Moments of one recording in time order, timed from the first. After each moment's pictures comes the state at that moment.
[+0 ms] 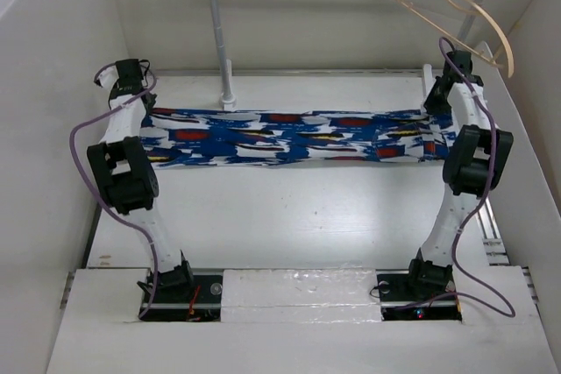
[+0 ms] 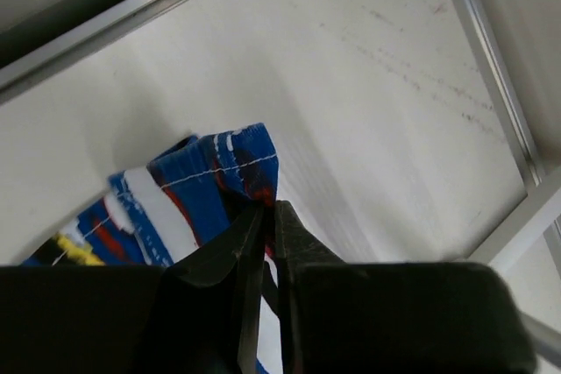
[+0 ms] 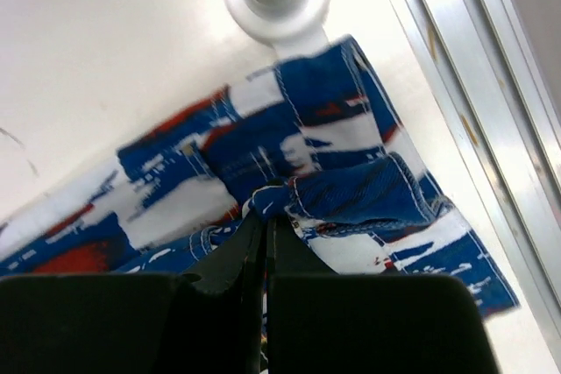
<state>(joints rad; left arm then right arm) 0.24 1.95 1.64 -0.48 -0.29 -0.77 -0.23 2.13 1.89 -0.70 0.14 0.29</state>
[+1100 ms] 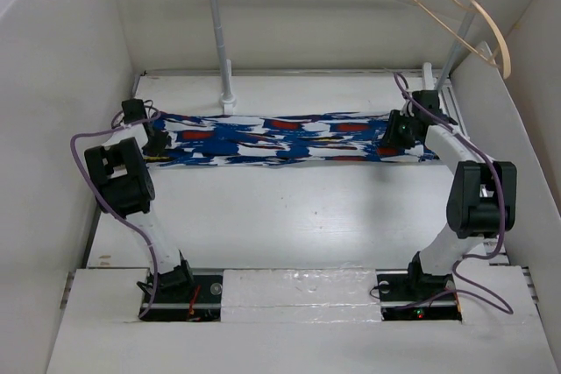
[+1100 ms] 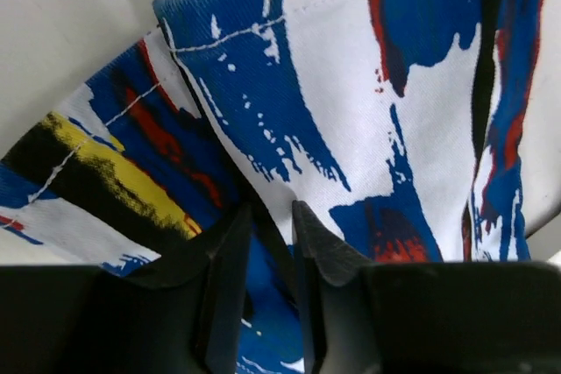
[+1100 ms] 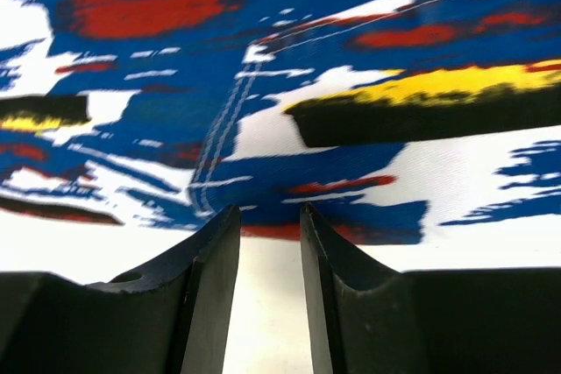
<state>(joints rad) 0.30 1.93 1.28 -0.38 0.00 -0.83 -0.03 1.68 1.18 -0.41 -0.20 0.20</state>
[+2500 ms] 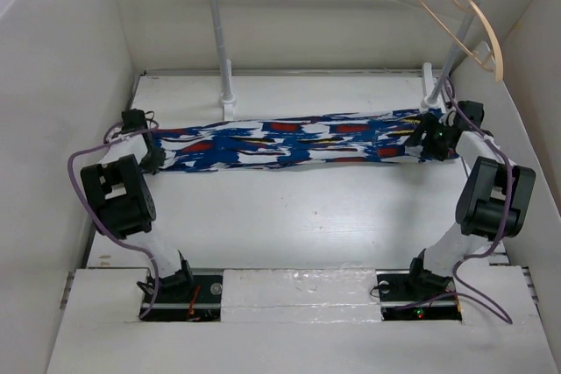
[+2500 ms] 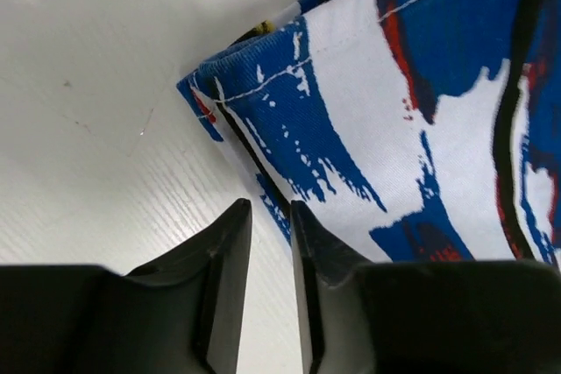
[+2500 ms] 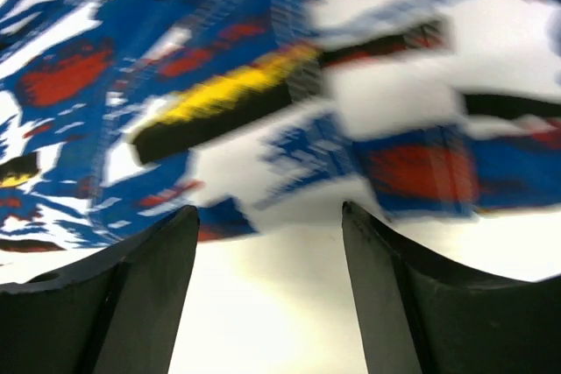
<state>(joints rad) 0.30 1.76 1.12 -0.53 -0.21 -0.86 -0.30 1.70 1.15 -0.38 -0.38 0.22</state>
